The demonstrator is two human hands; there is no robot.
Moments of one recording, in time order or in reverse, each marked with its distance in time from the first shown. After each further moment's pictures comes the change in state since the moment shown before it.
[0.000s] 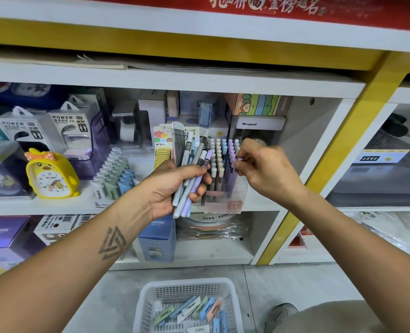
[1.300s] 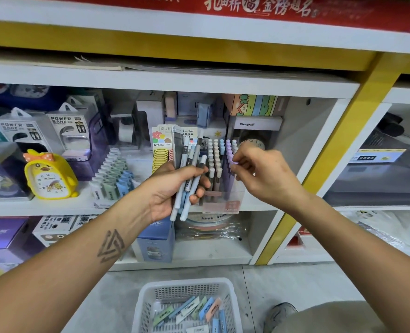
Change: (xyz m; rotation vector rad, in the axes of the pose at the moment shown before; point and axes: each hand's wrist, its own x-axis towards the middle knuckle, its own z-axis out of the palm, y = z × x) left_hand -0.001 -0.003 0.002 -0.006 0.021 -0.018; right_hand -0.010 -0.002 -0.003 0.031 0.028 -0.147
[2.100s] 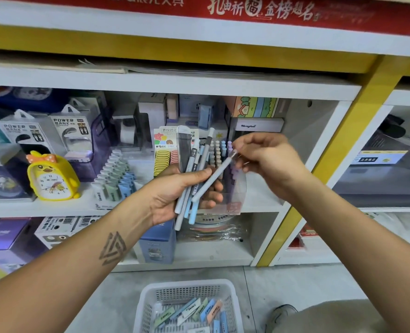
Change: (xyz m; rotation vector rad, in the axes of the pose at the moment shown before) left_hand -0.006 -0.001 -0.001 -0.005 -0.186 0.002; right_hand 0.026 -0.021 -0.014 0.885 0.083 0.637
